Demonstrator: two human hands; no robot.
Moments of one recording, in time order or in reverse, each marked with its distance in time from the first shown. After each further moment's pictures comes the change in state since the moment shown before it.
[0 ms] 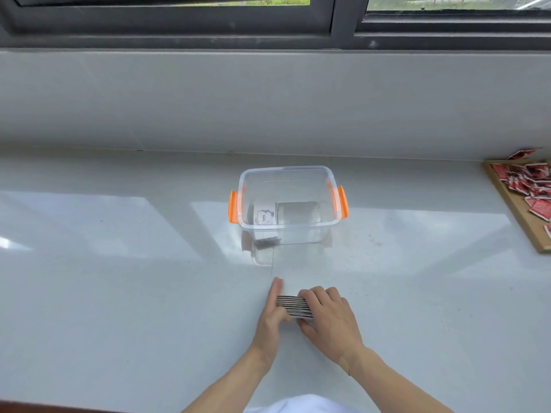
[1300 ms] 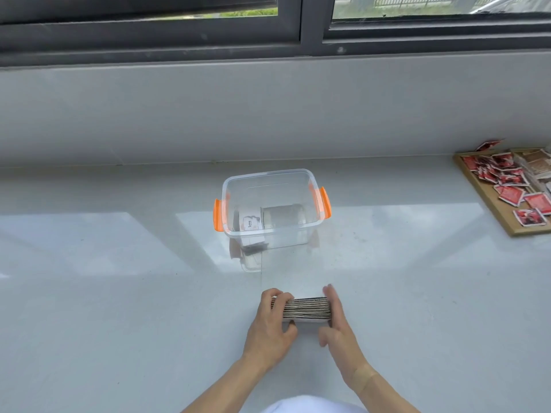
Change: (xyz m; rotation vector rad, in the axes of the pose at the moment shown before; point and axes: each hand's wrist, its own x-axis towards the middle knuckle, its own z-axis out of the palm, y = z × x) left_hand 0.015 -0.017 0.004 0.896 -0.021 0.437; right_hand -0.038 -0.002 -0.003 1.307 0.053 0.549
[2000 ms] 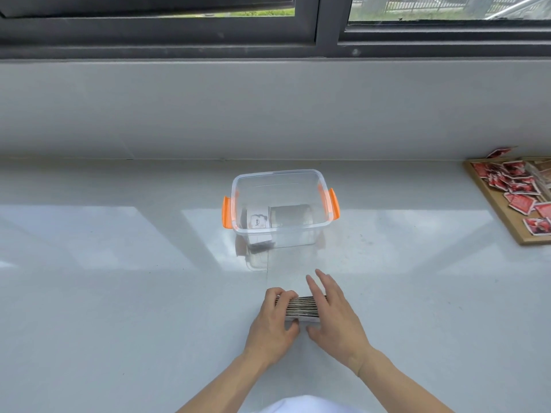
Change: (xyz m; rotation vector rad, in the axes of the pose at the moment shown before) left_hand 0.003 -0.008 -0.001 0.004 -0.004 0.025; right_hand 0.027 -0.014 -0.003 -1.159 -0.074 -0.448
